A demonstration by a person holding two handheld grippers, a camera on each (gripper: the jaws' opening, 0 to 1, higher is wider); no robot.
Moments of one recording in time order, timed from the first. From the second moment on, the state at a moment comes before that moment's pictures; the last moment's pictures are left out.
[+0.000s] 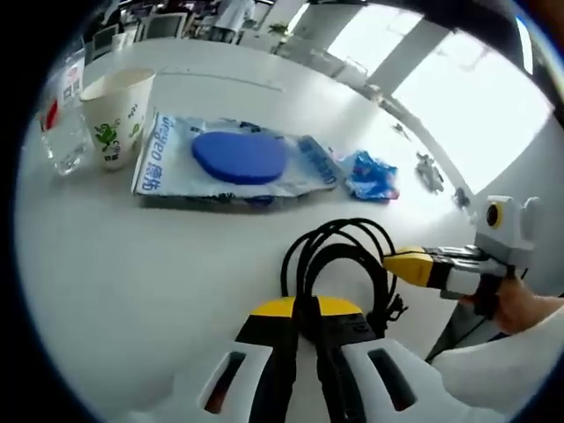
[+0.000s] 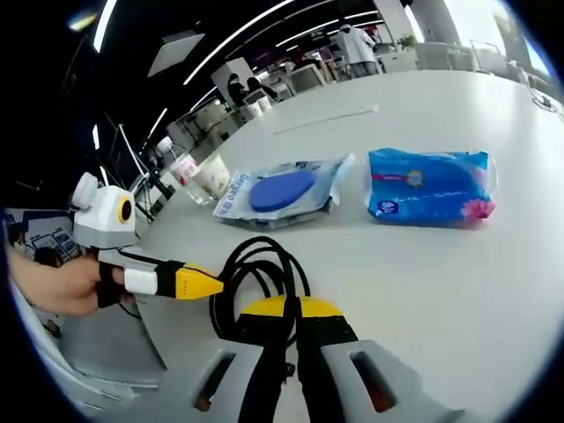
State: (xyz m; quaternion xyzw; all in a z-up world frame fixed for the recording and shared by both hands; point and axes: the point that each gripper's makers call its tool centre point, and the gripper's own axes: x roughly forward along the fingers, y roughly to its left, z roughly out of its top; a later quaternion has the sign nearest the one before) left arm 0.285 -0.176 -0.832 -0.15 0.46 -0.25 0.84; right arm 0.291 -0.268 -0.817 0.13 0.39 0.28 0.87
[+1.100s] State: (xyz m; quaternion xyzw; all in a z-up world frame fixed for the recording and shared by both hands) left arm 0.306 -0.257 -0.806 -0.15 0.46 -0.32 0.82; right arm 0.303 -0.346 -0.789 0.15 0.36 0.21 0.90
